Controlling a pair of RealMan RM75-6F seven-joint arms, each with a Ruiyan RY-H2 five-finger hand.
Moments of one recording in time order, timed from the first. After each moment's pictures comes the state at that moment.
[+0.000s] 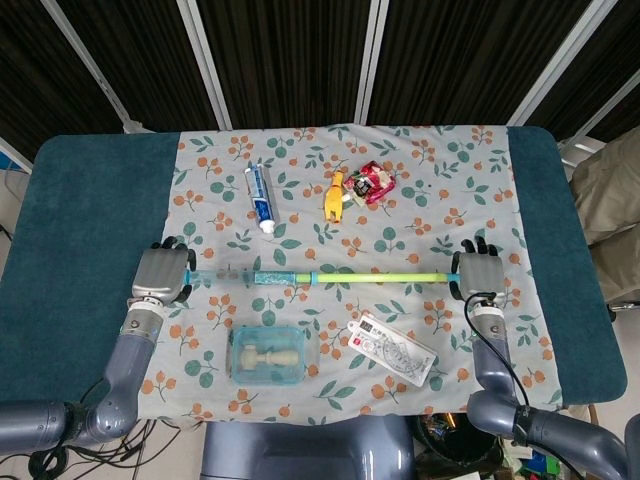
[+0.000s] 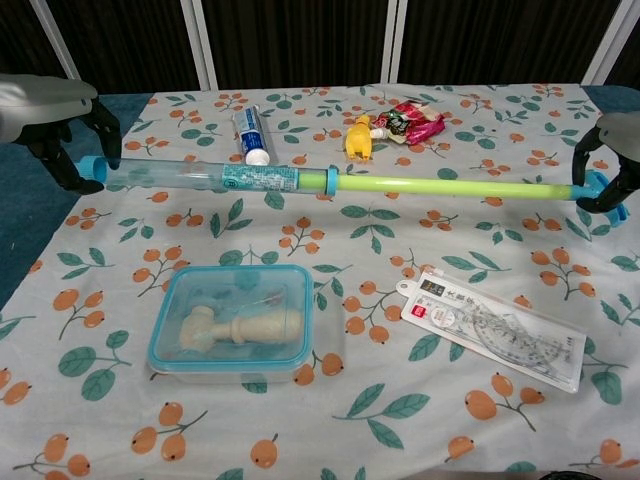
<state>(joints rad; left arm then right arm) -0.83 -1.38 -0.15 -1.82 0.52 1.23 0.80 0.64 -1.54 0.24 -1.45 -0.70 1.18 -0.67</state>
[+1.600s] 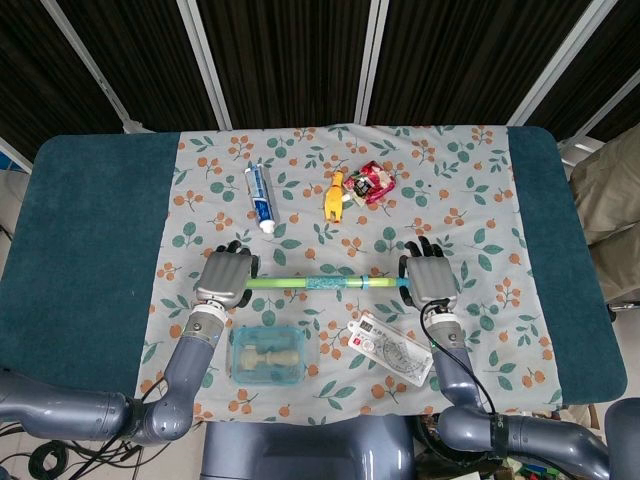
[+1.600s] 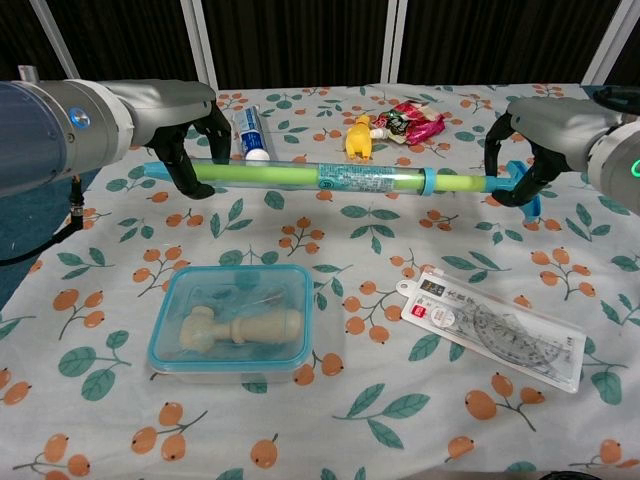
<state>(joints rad) -1.00 -1.57 -0.24 -1.83 0.42 1.28 0.90 0.71 -1.59 0.25 -1.65 -0.74 1.25 -0.74</state>
